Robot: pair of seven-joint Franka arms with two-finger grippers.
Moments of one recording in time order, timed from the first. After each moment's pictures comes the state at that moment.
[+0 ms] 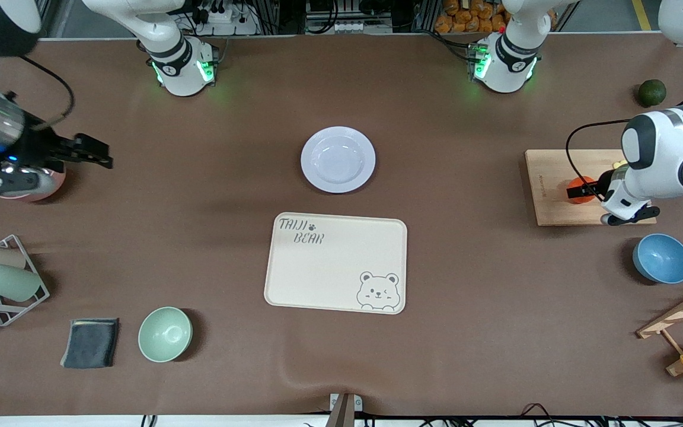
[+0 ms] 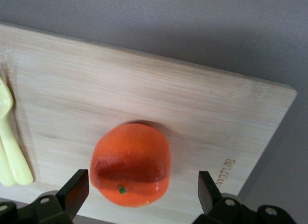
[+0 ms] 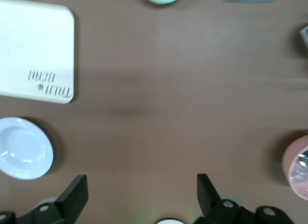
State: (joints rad) left arm 0.29 0.29 -0.03 -2.23 0.14 2.22 -0.06; right arm 0.07 0.10 0.02 -1.54 0.08 1.47 0.02
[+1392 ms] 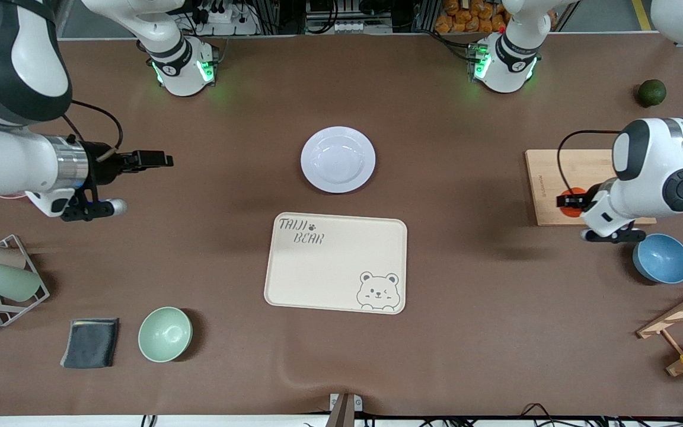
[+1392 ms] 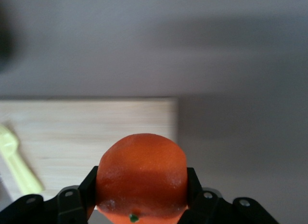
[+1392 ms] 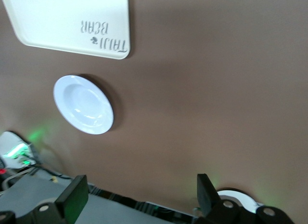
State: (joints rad) left arm 0.30 0.28 -0.33 -1.94 0.13 1.92 -0.04; right arm 0.08 0.22 0.00 -1.60 0.40 1.38 0.03
